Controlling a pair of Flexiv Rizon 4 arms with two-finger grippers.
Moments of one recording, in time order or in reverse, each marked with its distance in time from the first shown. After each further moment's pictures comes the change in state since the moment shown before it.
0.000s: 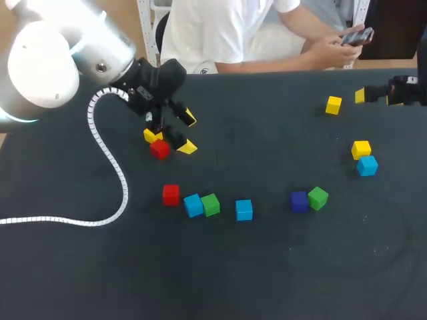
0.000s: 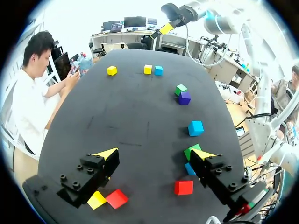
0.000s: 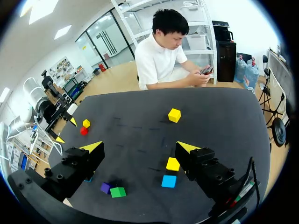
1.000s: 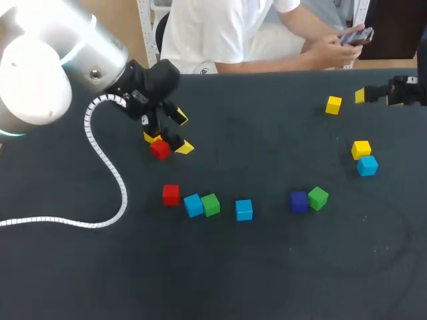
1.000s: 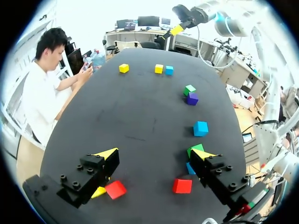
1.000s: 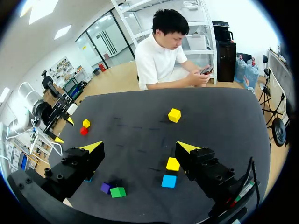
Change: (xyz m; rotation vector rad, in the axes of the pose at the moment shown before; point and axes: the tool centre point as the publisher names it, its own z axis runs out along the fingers) left arm 0.004 -0.003 -0.008 -0.101 0.000 -0.056; right arm 0.000 0.000 0.000 0.000 0.000 0.000
